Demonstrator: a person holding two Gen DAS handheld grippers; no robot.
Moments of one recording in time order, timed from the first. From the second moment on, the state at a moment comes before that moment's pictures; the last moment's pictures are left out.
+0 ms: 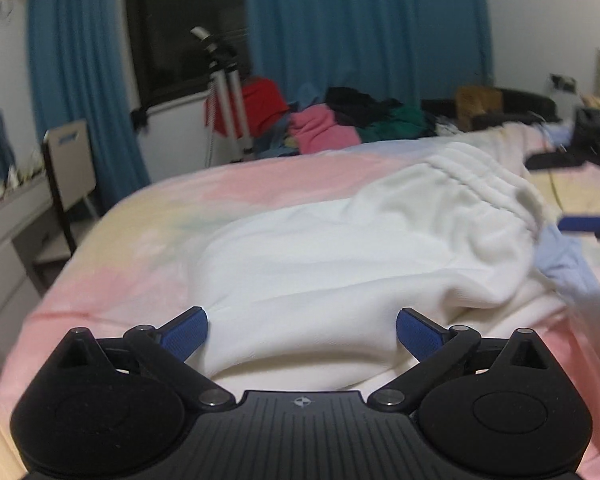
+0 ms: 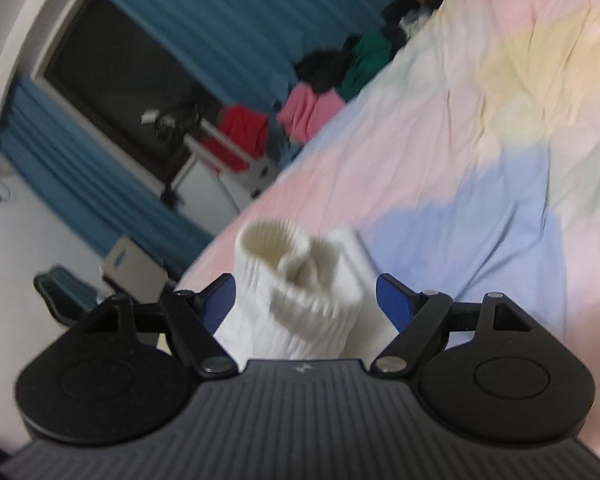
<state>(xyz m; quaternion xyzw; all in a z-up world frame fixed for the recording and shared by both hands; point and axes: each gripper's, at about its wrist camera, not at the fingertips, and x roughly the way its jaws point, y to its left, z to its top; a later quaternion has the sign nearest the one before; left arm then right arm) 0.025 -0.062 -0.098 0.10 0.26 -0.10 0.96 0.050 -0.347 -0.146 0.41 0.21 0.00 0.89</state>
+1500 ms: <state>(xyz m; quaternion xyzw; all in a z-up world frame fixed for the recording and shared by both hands) 0.046 0.031 -0.126 -0.17 0.39 -0.07 0.90 0.076 -0.321 -0.170 0.30 0.30 -0.07 0.90</state>
